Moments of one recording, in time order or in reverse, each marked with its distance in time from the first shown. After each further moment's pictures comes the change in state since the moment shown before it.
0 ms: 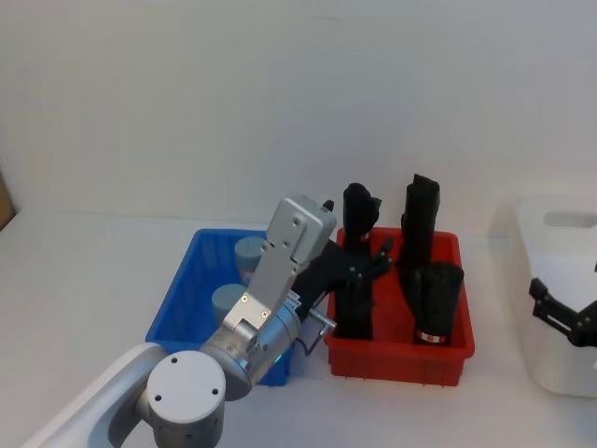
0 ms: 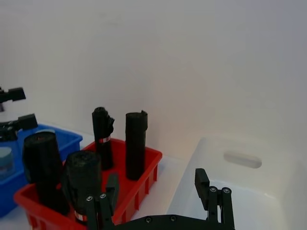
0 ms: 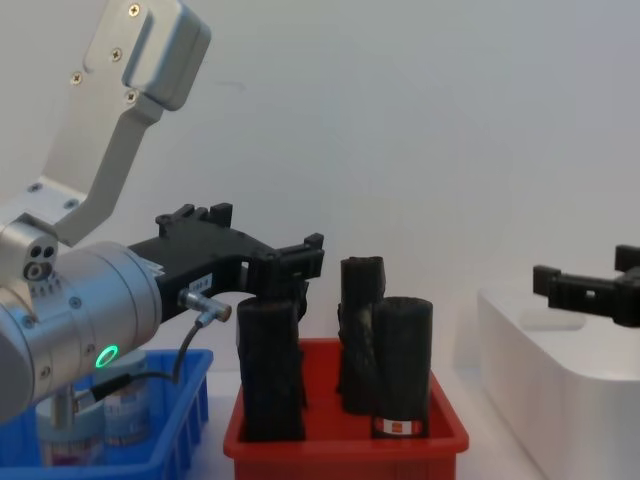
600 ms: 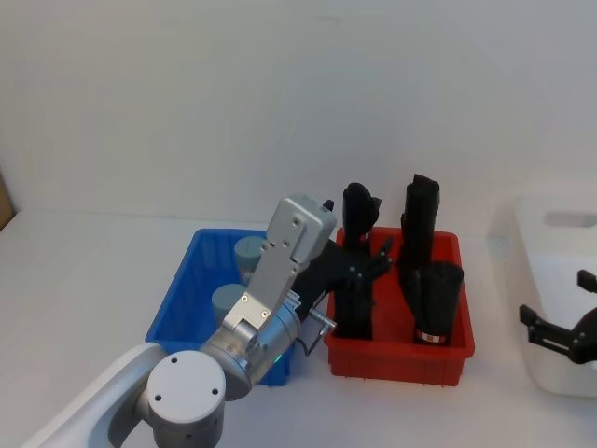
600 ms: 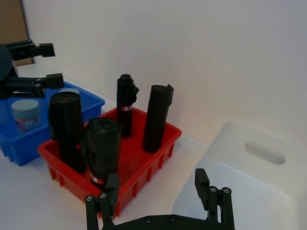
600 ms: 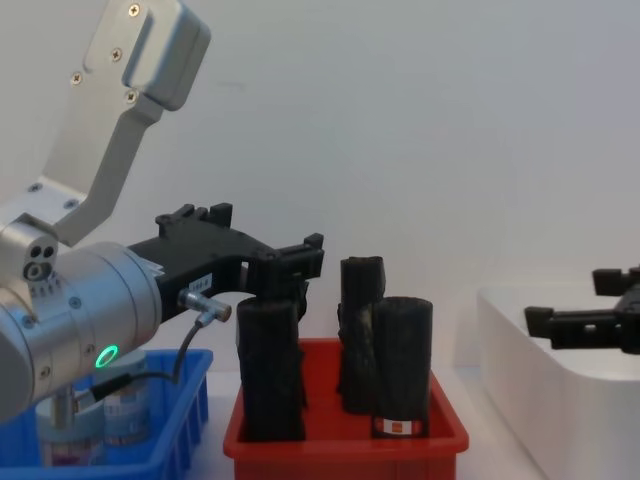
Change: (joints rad) left arm 0.000 0.000 0.000 0.000 0.000 0.000 0.000; right arm 0.057 0.066 0.012 -0.012 -0.077 0.163 0.202
